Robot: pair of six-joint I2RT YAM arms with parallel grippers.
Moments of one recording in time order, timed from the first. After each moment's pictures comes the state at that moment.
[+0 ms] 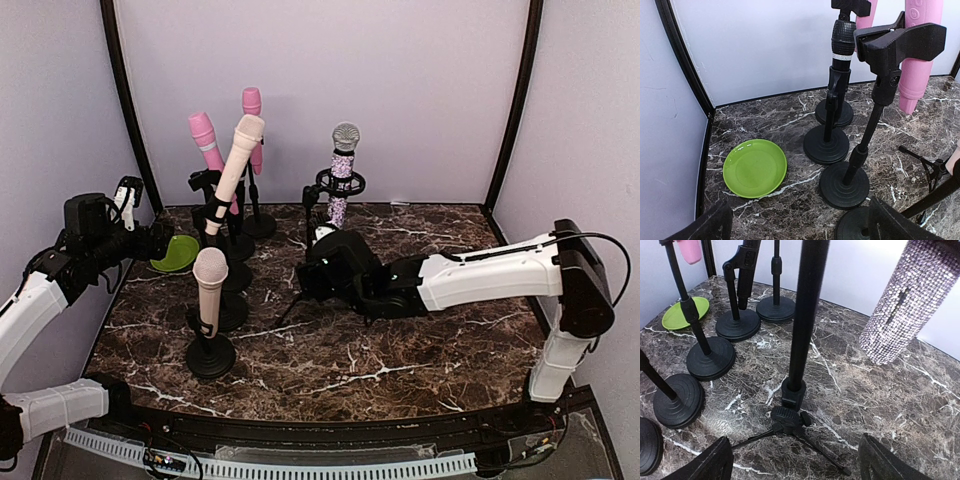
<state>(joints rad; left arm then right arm) -0.15 0.86 0.78 -0.31 -0.02 0.04 1.15 1.80 1.26 -0.04 0.65 0.28</state>
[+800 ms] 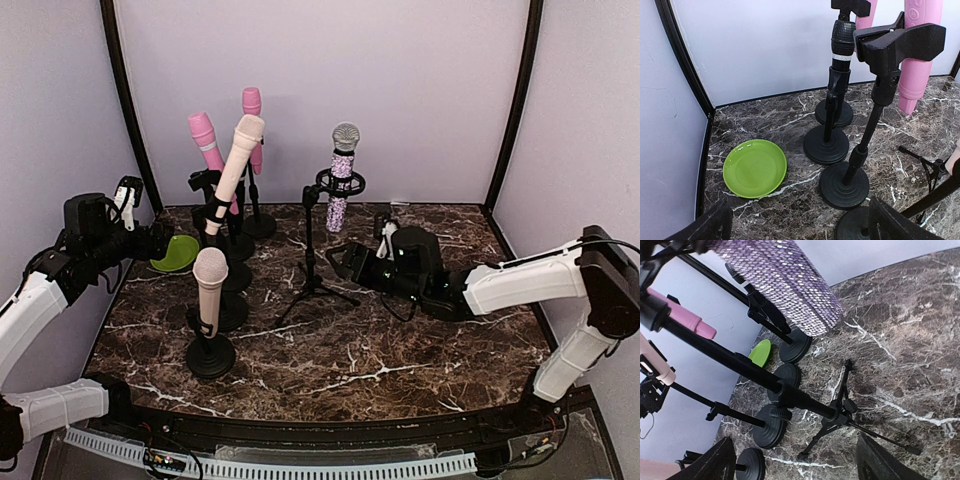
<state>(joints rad) -0.15 0.86 0.78 -0.31 -0.02 0.04 0.93 1.58 0.84 0.45 0.13 0.83</state>
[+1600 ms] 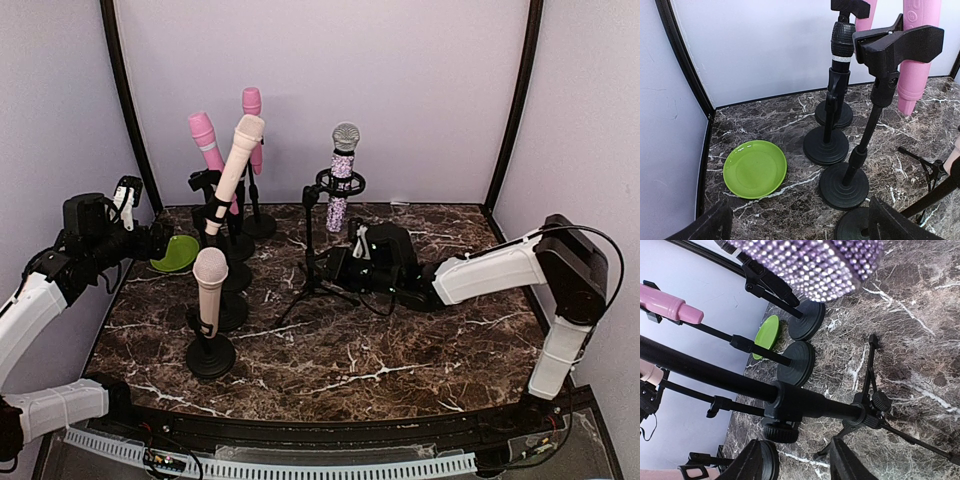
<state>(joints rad) -0.15 0.85 0.78 -0.31 -0.02 0.04 0.90 1.79 1.00 0.45 -0.05 0.93</state>
